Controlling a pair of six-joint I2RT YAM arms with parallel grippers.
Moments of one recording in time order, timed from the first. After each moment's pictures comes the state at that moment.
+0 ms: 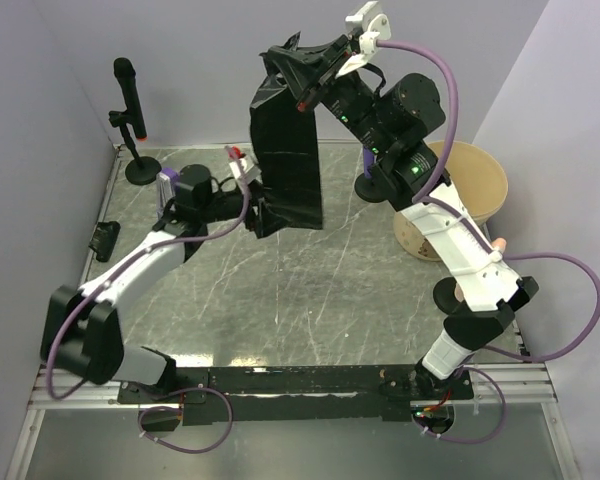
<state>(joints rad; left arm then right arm) -0.39 1.37 0.99 0.24 0.84 -0.09 0.72 1.62 2.11 0.05 -0.23 0.01</state>
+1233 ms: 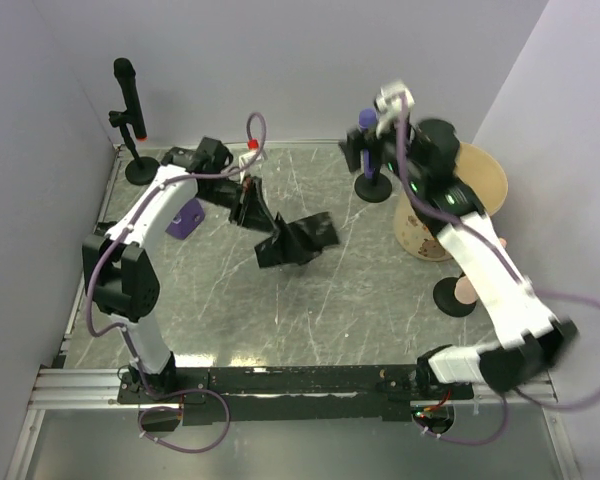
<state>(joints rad) -0.32 1.80 1.66 -1.25 1.38 0.65 0.40 1.38 1.54 -0.20 -0.08 -0.15</state>
